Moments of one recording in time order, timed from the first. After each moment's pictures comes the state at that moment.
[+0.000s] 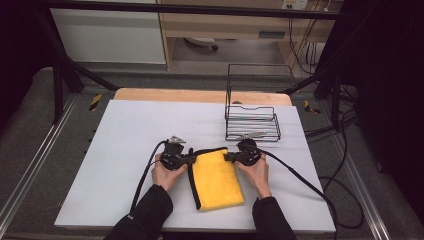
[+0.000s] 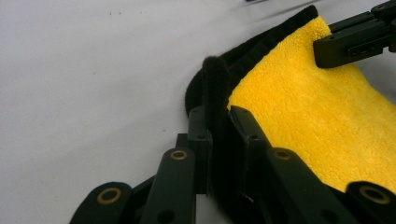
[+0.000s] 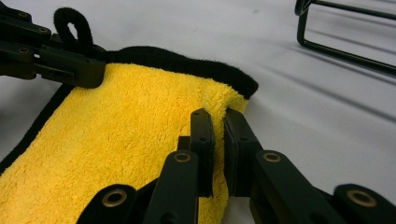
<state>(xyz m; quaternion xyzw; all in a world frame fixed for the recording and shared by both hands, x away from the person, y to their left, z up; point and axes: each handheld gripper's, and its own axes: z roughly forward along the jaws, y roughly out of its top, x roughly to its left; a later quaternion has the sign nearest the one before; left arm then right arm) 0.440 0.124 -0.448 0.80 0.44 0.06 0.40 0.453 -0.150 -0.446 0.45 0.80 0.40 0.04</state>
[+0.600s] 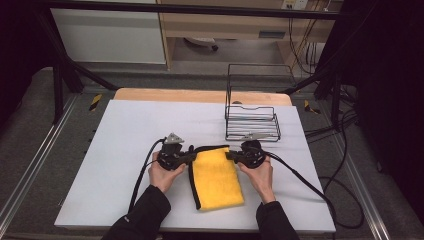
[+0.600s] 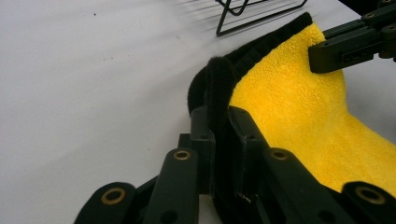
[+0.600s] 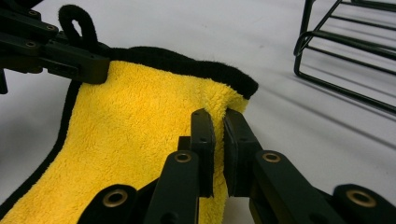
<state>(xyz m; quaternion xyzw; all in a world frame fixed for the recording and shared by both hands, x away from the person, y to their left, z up) 0.424 0.126 -0.420 0.80 0.41 0.08 0.44 0.430 -0.154 -0.420 0.43 0.79 0.43 0.08</state>
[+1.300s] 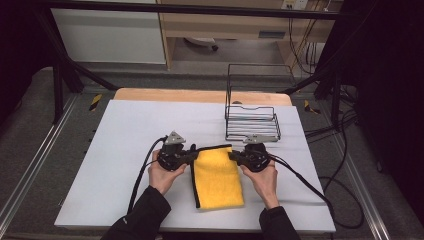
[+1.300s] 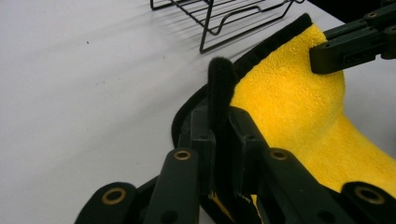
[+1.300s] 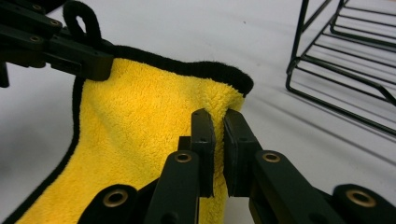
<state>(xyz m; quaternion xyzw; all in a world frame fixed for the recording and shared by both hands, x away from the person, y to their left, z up) 0.417 0.119 -0.405 0.80 0.38 0.10 0.44 0.408 -0.157 -0.400 0.42 0.79 0.44 0.12</state>
